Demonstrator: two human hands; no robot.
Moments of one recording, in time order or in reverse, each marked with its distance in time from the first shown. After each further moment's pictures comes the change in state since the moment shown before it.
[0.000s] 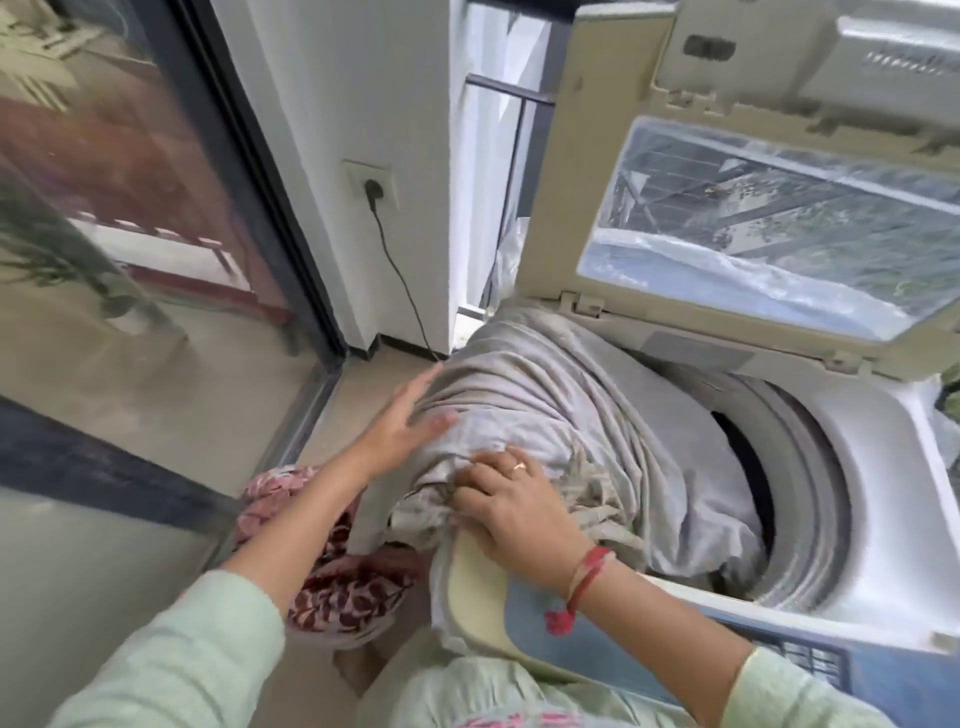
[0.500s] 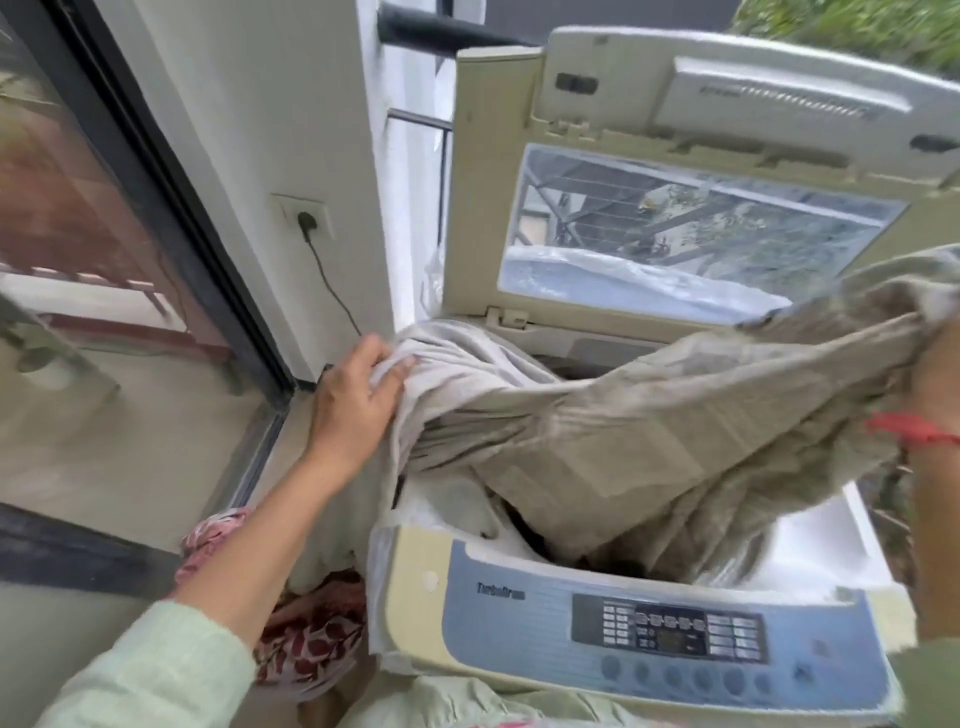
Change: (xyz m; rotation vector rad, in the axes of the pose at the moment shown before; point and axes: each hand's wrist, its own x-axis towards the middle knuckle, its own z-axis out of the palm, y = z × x) left_hand 0.015 0.079 0.017 0.262 0.567 0.297; right_hand -0.122 0.211 -0.160 0.281 0.997 0.960
